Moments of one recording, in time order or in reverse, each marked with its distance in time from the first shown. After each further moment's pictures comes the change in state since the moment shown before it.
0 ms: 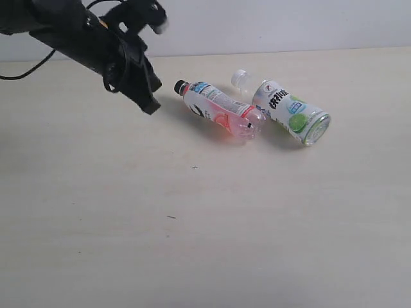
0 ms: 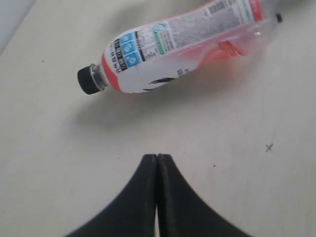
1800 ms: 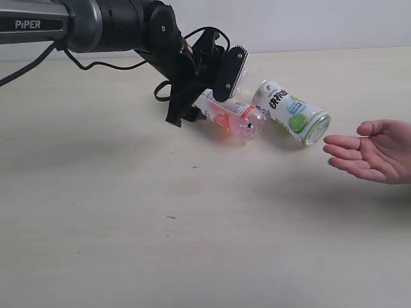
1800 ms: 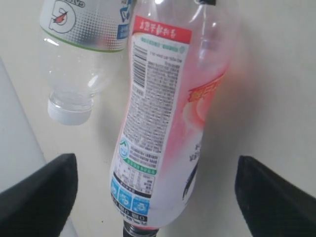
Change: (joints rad) left arm -0.128 0.364 -0.389 0.148 0.029 0.733; right arm 0.000 0.000 0.000 0.000 0.000 0.000
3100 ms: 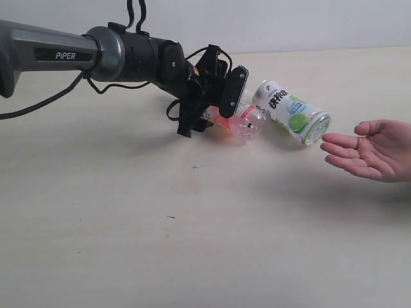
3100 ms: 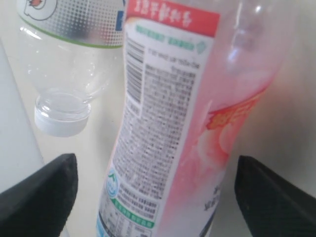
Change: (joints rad) left arm 0.000 0.121 0.000 -0.017 -0.211 0.002; right arm 0.000 0.000 0.000 0.000 0.000 0.000
